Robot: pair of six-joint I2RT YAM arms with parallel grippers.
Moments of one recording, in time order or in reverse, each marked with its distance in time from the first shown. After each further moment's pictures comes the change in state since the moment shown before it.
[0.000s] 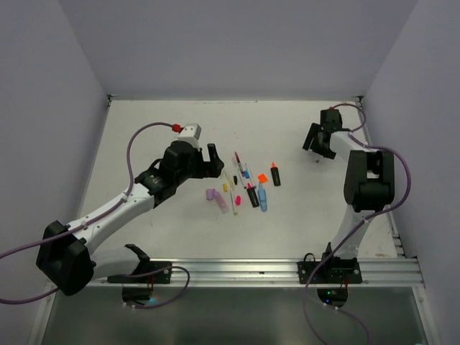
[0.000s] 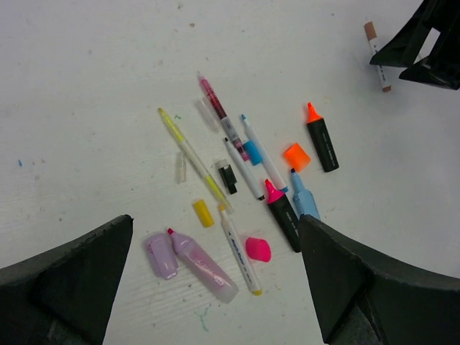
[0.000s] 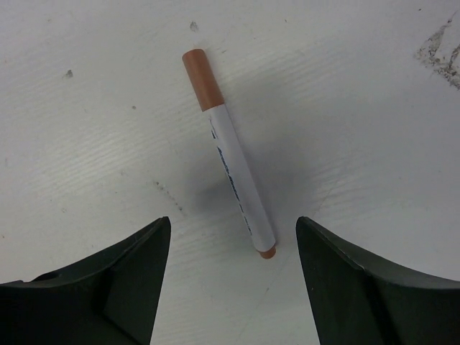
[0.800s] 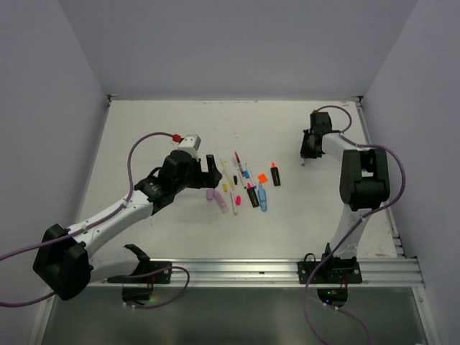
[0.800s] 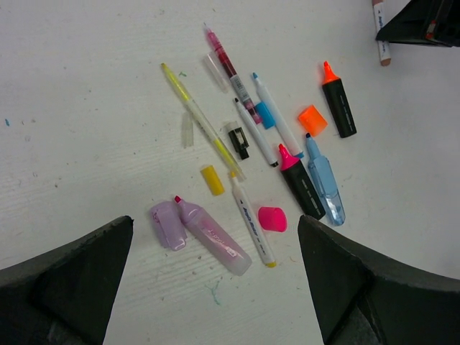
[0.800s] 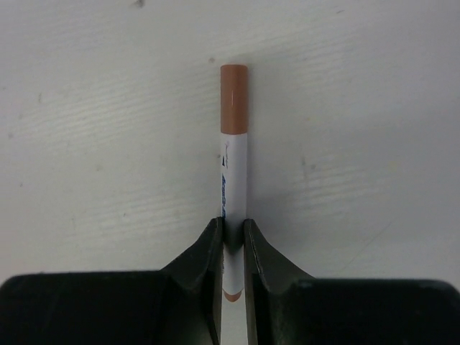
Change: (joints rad) left arm 0.001 -0.056 -0.132 0.004 0.026 -0.001; right arm 0.044 0.061 0.013 0.014 -0.100 -0.095
